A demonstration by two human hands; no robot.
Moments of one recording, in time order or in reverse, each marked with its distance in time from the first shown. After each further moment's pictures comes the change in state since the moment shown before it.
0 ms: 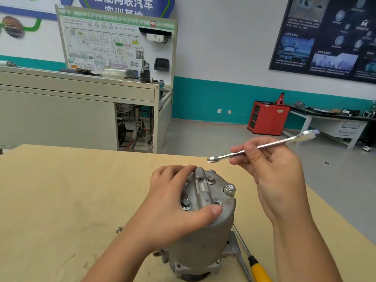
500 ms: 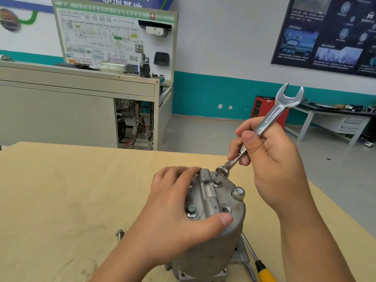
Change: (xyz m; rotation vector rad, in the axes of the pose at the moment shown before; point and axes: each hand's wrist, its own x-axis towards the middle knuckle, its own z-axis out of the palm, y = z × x) left_hand 0.000 -0.004 0.001 0.008 0.015 0.021; right_hand 0.014 0.000 0.014 -0.305 -0.198 -0.197
